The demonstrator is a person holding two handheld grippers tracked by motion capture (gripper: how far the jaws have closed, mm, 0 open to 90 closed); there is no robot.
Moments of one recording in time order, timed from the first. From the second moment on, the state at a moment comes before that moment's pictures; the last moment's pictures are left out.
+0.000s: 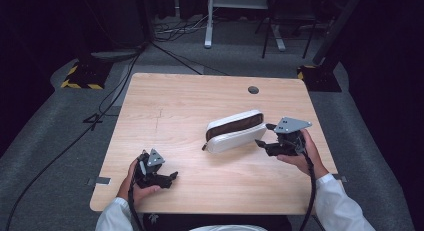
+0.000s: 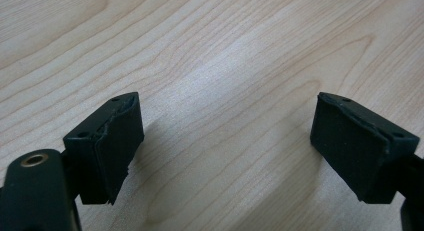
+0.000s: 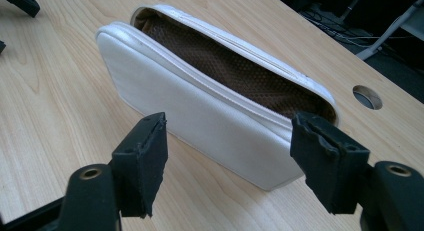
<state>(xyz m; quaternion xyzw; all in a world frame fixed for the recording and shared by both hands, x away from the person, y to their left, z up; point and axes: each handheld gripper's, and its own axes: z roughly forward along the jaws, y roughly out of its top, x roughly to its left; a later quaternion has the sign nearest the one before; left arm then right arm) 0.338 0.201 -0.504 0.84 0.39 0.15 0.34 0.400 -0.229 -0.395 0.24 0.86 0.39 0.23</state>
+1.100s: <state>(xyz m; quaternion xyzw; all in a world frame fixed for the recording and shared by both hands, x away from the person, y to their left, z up) 0.339 0.201 -0.505 0.84 0.39 0.15 0.34 0.371 -0.278 -0.424 0.26 0.86 0.36 0.23</state>
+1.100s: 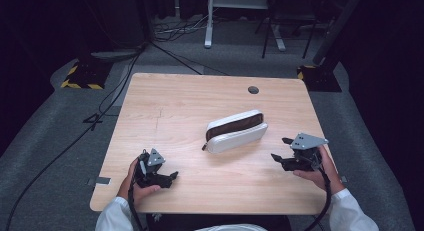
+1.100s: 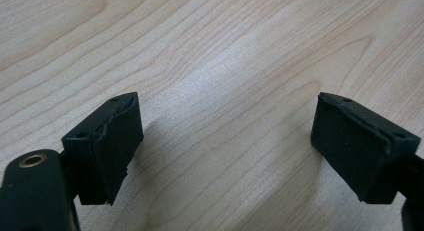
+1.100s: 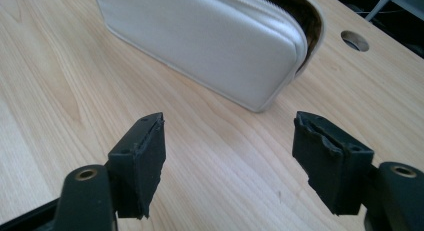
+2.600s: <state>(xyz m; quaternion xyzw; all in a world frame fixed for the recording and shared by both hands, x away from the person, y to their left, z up) 0.341 0.200 -0.505 0.84 0.39 0.15 0.34 0.330 -0.391 -0.498 0.39 0.83 0.35 0.19</state>
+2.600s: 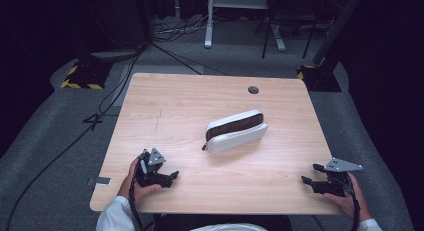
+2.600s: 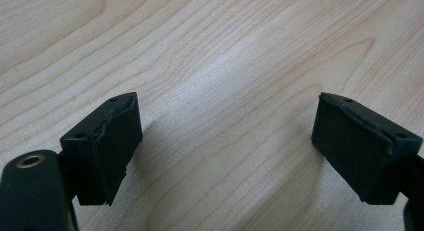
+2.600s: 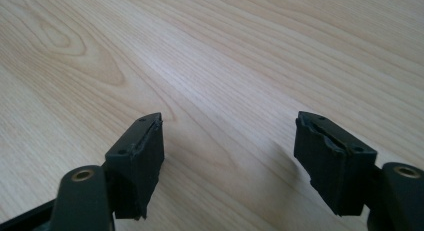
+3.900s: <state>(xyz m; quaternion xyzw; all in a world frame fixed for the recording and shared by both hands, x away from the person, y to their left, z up) 0.341 0.200 -0.505 0.84 0.39 0.15 0.34 0.322 -0.410 -0.504 0.43 0.81 0.36 0.19</state>
